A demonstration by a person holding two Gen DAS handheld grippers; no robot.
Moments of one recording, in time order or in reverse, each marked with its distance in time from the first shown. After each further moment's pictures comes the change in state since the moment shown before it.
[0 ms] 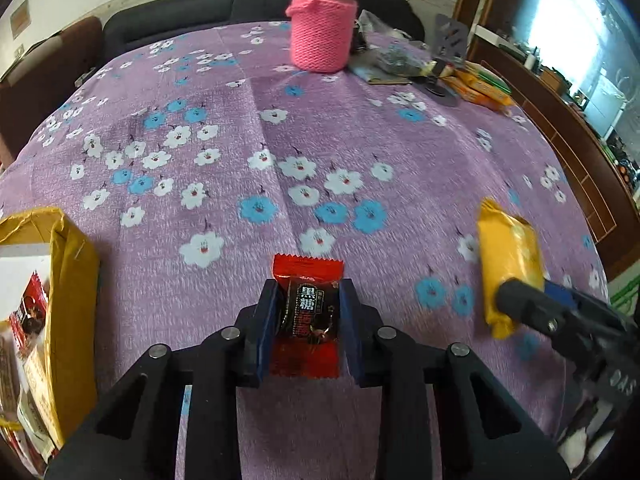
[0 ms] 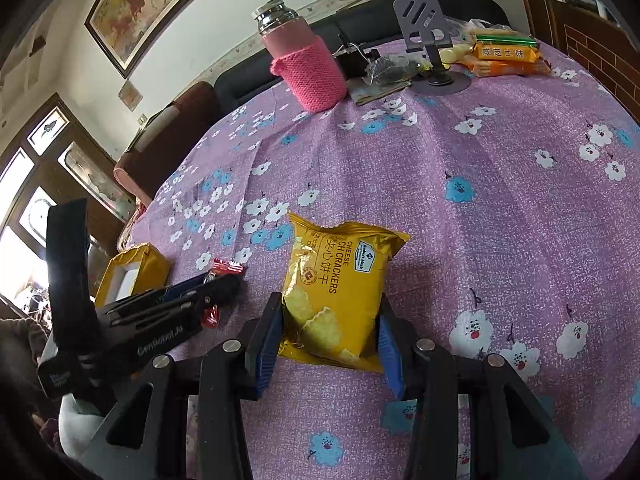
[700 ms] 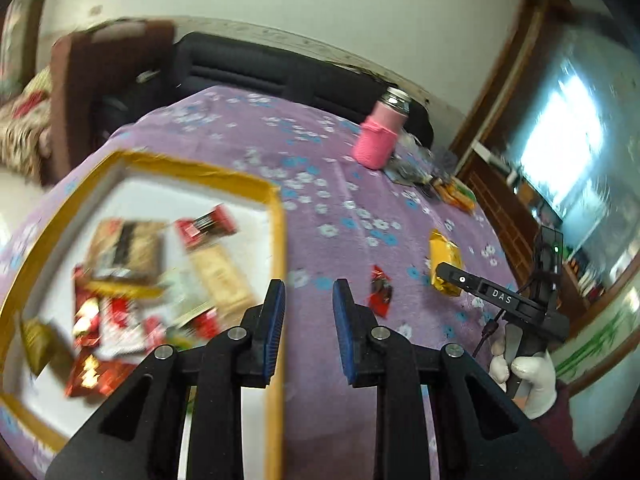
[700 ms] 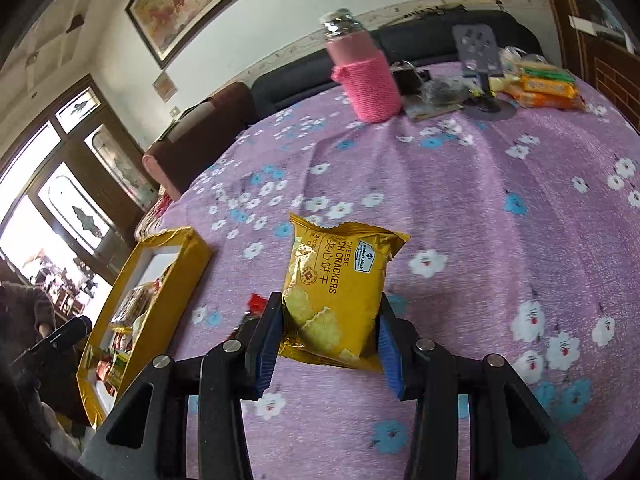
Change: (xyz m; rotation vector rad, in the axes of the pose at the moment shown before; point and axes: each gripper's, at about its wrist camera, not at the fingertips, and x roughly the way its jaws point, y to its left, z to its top) left arm -0.174 0.120 -0.108 -0.285 -0.283 -0.109; right arm -0.013 0.046 -0.019 -0.124 -0.064 0.067
